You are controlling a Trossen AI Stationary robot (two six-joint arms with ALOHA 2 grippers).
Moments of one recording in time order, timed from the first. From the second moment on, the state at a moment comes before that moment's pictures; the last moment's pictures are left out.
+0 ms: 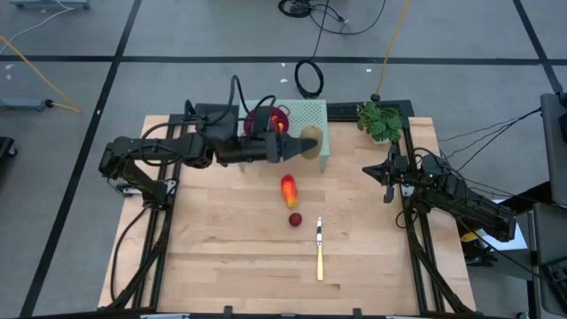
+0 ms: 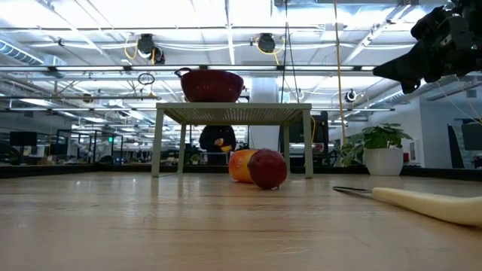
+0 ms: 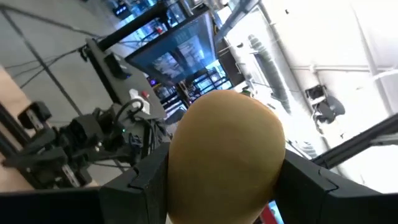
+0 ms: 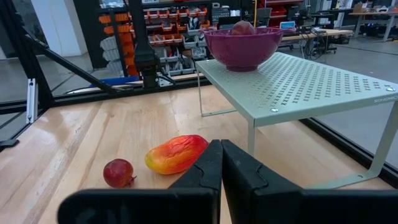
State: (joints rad) left arm -0.03 1.57 1.69 0.05 -0.08 -1.02; right arm -0.43 0.00 0.19 -0.26 -0.24 0.06
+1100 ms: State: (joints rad) left arm 0.07 1.57 1.69 -0.97 -0.47 -0.78; right arm -0.43 0.00 0.19 -0.26 -0.24 0.06
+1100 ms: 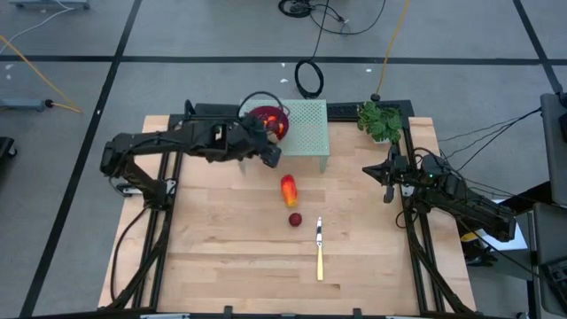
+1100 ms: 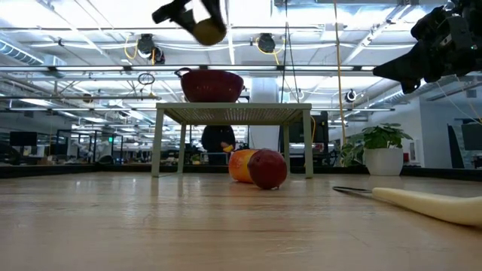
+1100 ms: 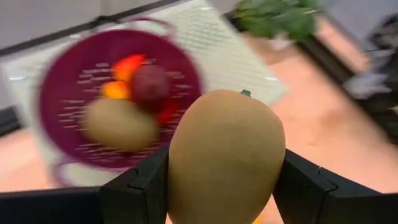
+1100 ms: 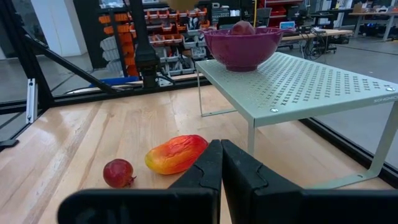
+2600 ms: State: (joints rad) left arm 0.44 1.70 1.69 -0.88 -0.32 -0.21; right arm -0.43 0.00 0.19 -0.26 -0.24 0.06
